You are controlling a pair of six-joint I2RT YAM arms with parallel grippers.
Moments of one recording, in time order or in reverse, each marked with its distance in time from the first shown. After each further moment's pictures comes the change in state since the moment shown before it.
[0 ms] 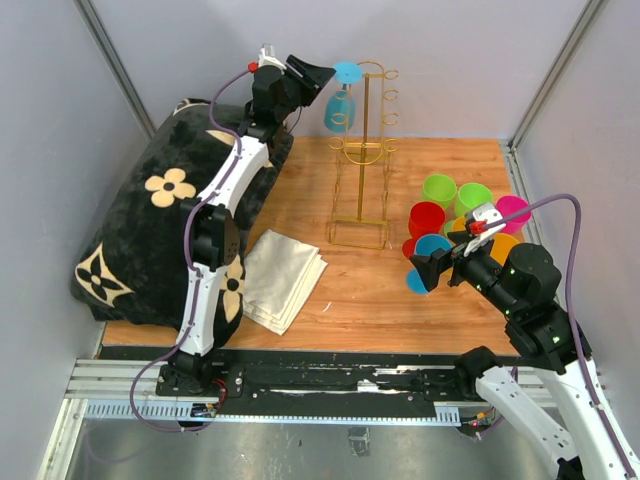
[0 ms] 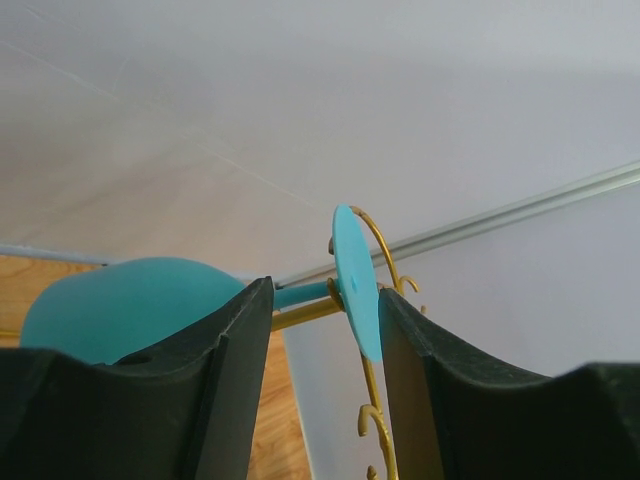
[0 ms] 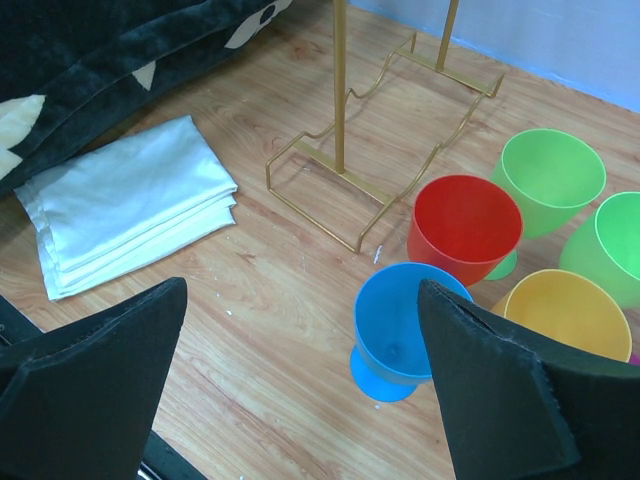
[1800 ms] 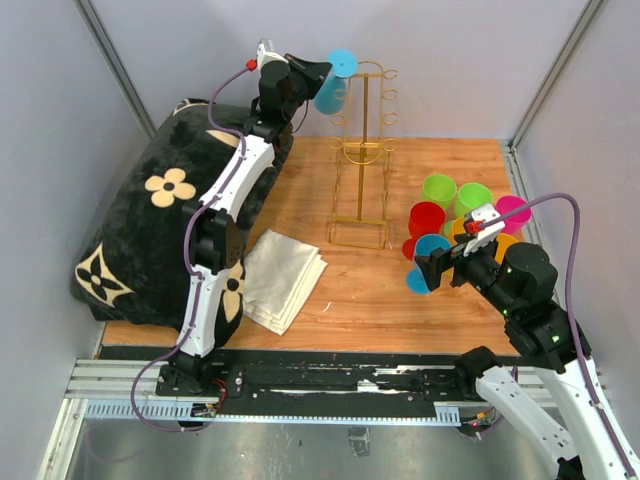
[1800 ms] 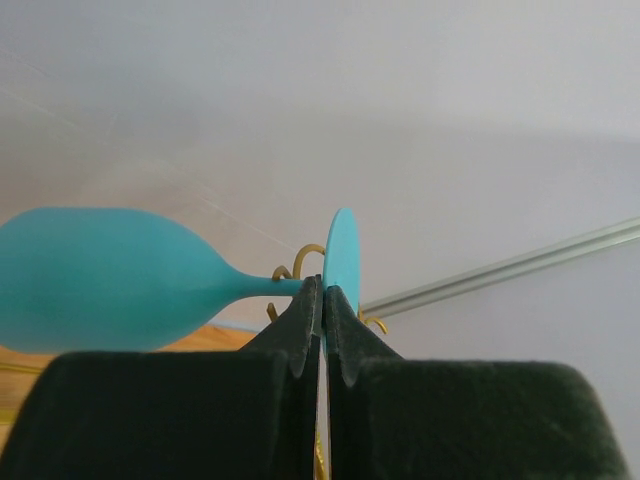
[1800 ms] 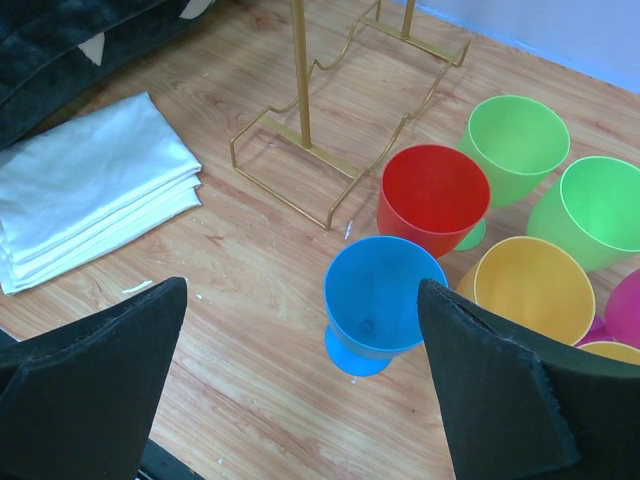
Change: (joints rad) left arm -0.048 -0.022 0.043 -0.024 -0.208 -0.001; right arm 0.000 0.005 0.001 -0.048 0.085 -0.026
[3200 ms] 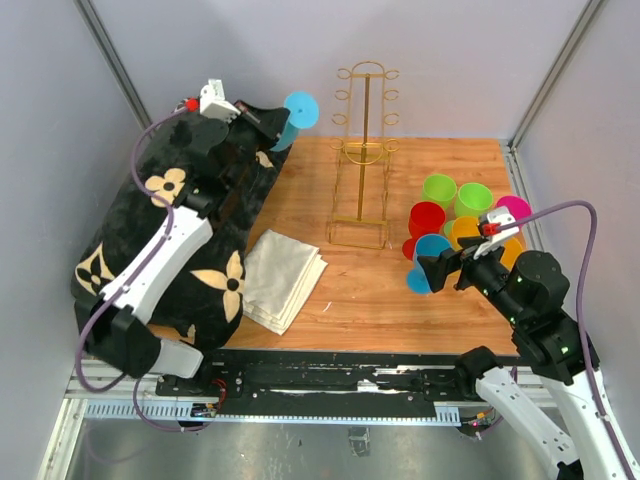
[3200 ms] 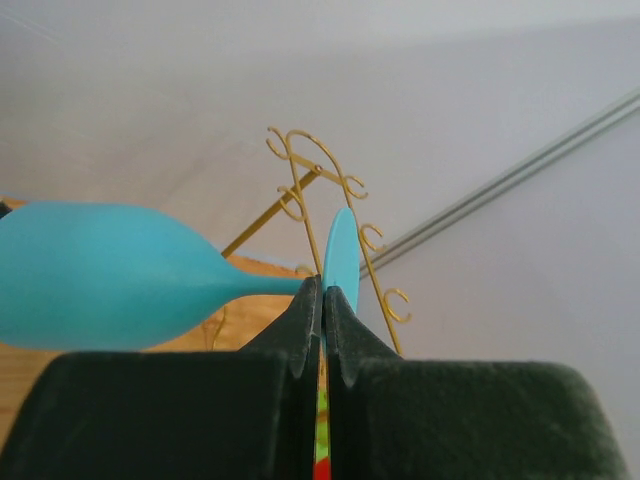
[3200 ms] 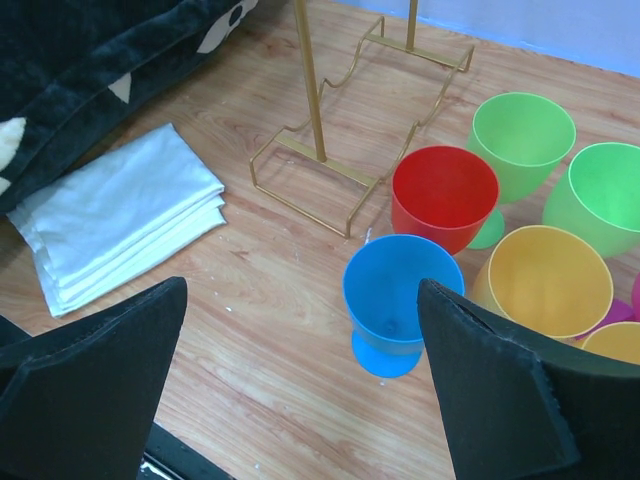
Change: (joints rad) left arm -0.035 -0.875 -0.989 0.120 -0.054 0.290; right arm 0.000 -0.043 0.015 -0.014 0.010 0.086
